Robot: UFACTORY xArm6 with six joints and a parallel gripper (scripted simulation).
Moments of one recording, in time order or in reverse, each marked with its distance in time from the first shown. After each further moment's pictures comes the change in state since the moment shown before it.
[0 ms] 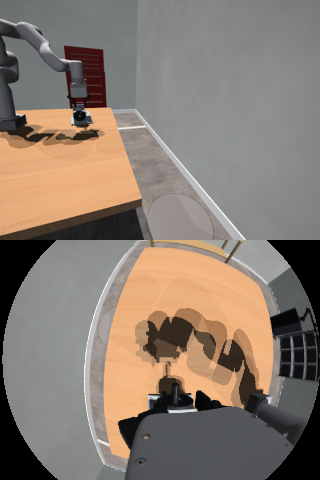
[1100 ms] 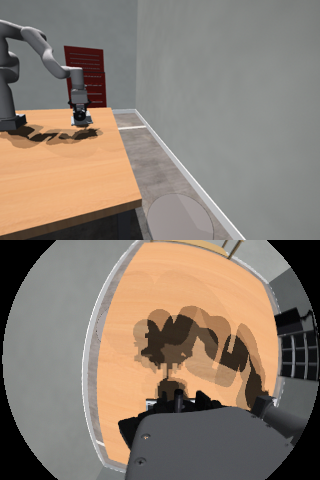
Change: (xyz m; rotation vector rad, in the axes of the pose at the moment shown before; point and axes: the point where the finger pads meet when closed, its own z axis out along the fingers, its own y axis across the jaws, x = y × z) arm 0.000 0.001 0.042 -0.001 0.000 0.000
